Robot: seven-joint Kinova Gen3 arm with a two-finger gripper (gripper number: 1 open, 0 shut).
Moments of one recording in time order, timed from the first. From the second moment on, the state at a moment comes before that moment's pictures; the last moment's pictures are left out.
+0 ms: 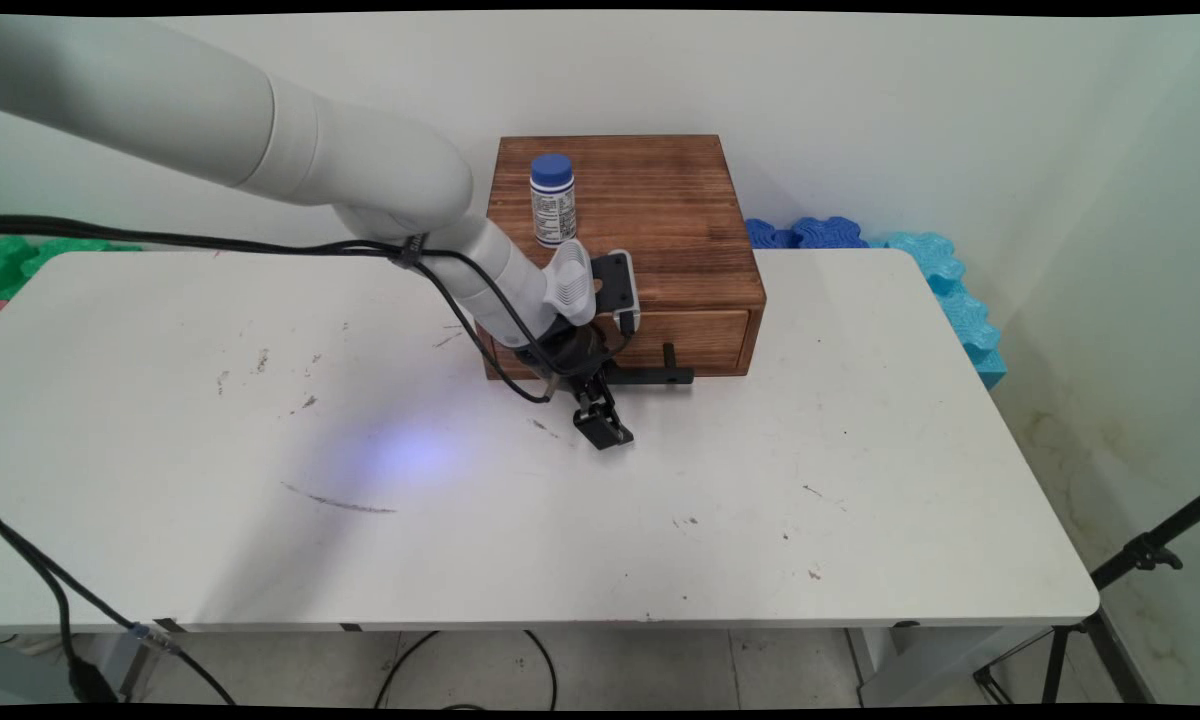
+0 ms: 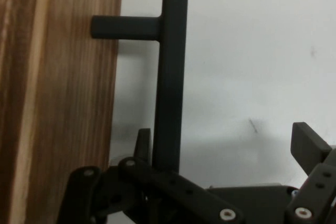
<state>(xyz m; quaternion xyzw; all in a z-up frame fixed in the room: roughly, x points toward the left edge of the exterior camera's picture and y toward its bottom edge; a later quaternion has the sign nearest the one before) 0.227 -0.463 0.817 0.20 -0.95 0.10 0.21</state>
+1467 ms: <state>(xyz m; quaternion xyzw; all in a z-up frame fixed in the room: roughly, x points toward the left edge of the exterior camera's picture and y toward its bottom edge) 0.206 -0.428 0.813 0.18 -0.96 0.08 0.21</state>
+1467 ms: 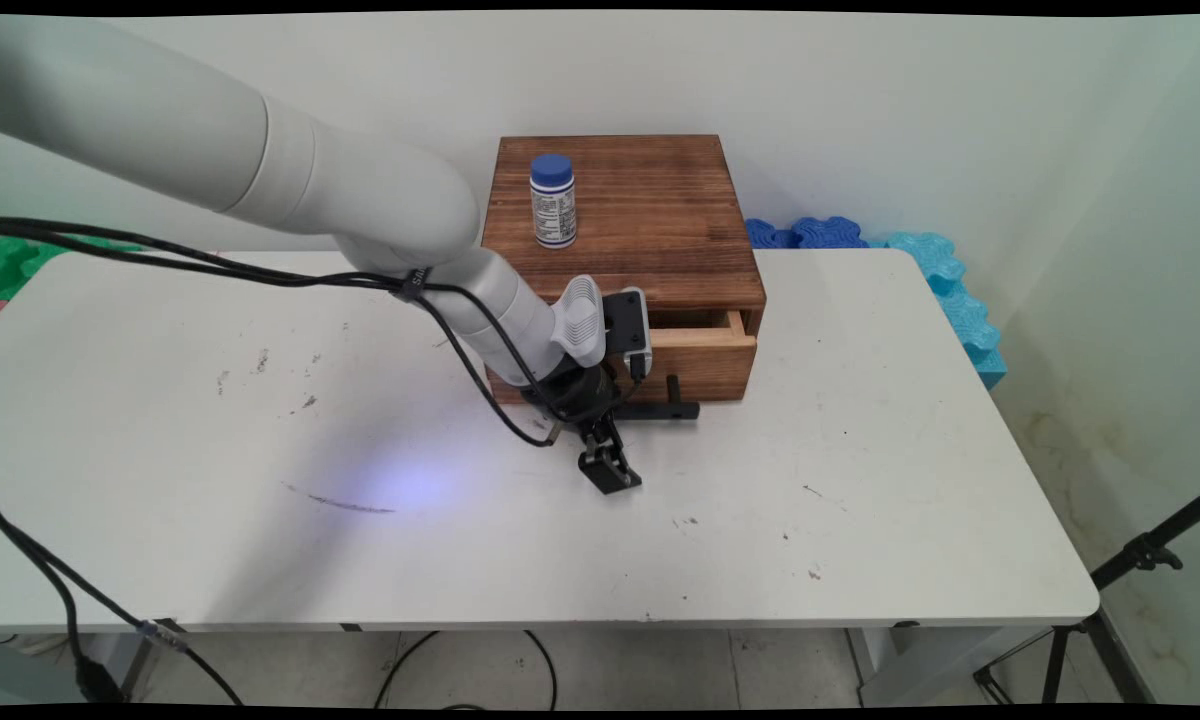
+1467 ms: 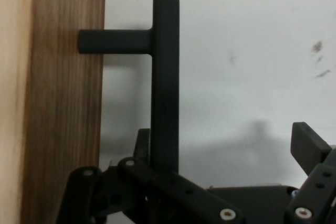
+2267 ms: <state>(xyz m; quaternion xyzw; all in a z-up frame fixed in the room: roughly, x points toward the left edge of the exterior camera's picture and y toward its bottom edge) 0.196 -0.390 0.819 0.16 -0.96 0.07 0.21</state>
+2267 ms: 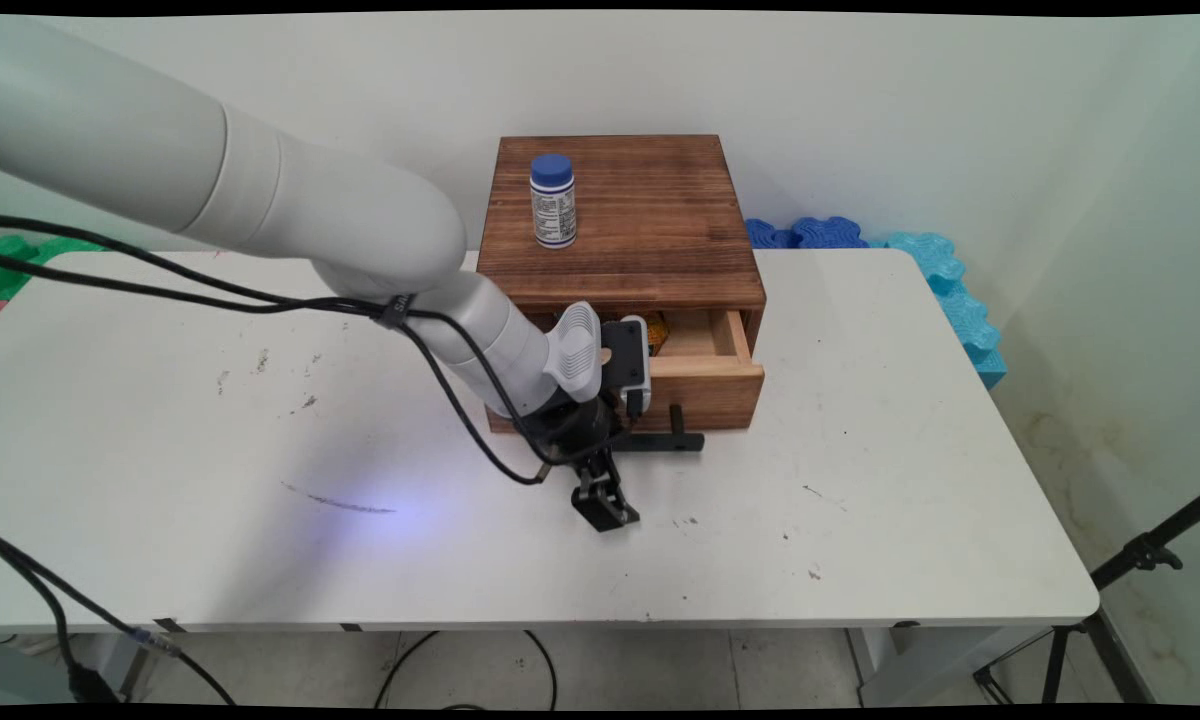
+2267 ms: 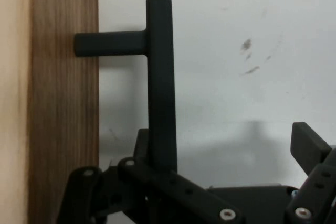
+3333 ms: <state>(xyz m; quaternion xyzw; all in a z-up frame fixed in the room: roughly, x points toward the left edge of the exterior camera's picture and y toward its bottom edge) 0.180 -0.338 0.817 0.14 -0.97 0.07 0.21</state>
